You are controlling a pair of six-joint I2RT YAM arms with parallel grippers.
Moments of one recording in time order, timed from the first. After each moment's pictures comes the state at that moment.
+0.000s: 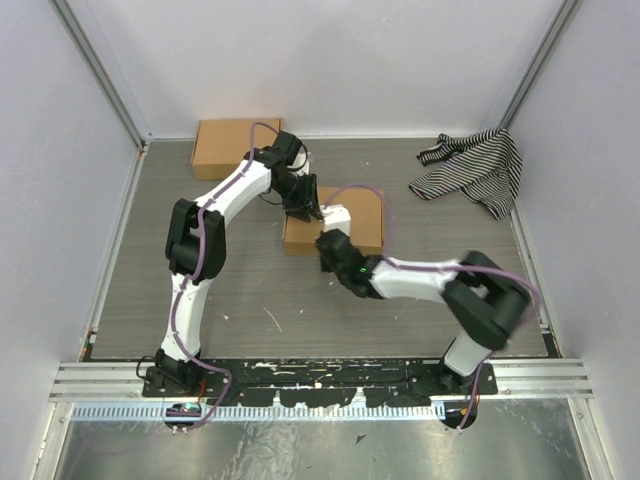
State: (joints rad) left arm -0.48 2.24 1.95 -0.86 0.41 -0.44; right arm 0.89 1.53 0.76 0.17 0.47 0.43
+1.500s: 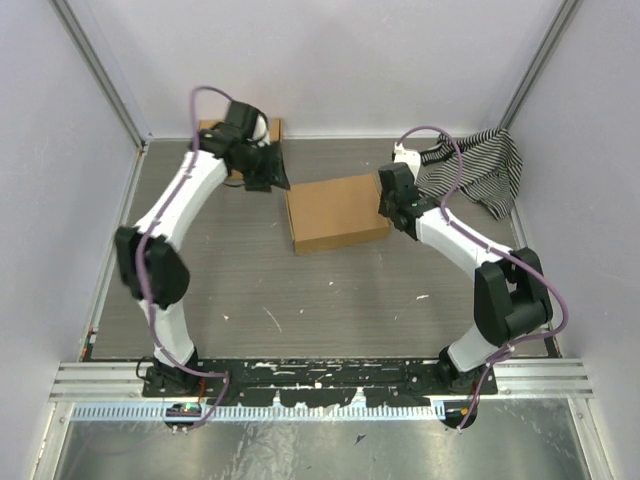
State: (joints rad) left arm -0.40 1.99 1.94 -0.97 0.24 -0.42; right arm 0.40 1.56 1.09 -0.22 0.42 0.36
